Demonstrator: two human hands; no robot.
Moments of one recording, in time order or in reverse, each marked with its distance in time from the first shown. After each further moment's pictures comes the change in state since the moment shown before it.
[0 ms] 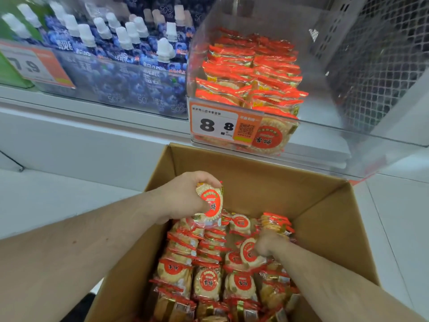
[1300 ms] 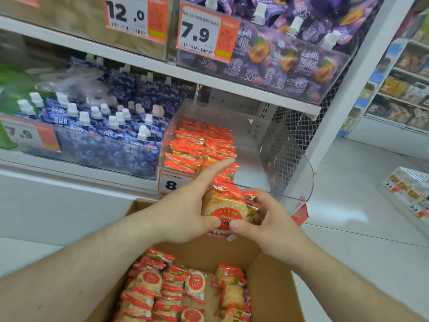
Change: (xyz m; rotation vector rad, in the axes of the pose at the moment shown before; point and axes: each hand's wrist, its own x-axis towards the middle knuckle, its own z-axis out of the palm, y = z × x) left_hand -0.074 0.115 -0.004 0.198 0.100 0.744; right_hand -0.256 -0.009 -0.151 0.771 0.430 -0.865
